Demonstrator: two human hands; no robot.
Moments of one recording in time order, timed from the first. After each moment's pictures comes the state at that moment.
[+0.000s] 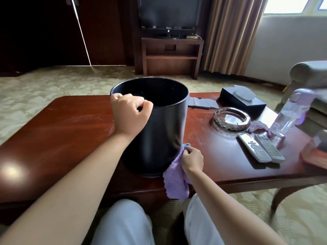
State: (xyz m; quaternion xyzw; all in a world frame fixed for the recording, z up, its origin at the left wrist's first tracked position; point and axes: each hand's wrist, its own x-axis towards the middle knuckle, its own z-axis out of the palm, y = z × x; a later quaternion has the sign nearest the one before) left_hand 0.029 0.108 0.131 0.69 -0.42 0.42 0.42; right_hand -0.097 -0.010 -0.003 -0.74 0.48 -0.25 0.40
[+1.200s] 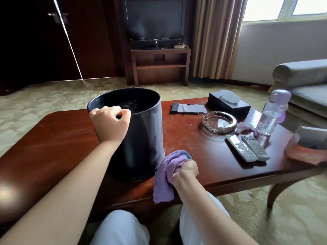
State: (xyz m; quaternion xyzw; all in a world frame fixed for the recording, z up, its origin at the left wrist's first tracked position) left_hand 0.039 0.110 0.131 0.76 -0.33 0.37 0.42; right_hand -0.117 0.020 0.051 -0.10 0.42 -0.32 0.84
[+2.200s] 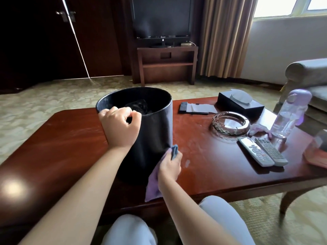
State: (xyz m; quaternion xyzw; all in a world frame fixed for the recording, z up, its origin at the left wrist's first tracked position) left_hand 0.046 0.113 0.126 0.73 -0.37 0.41 0.41; right_hand -0.037 0.047 0.003 -0.50 0.52 -0.35 0.59
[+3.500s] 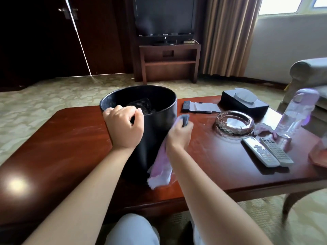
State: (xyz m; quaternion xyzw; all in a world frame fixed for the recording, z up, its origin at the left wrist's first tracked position) left_hand 0.048 0.116 0.123 0.72 -0.38 0.40 0.41; right_hand -0.025 0.014 0.090 -0.51 0.47 -0.44 0.57
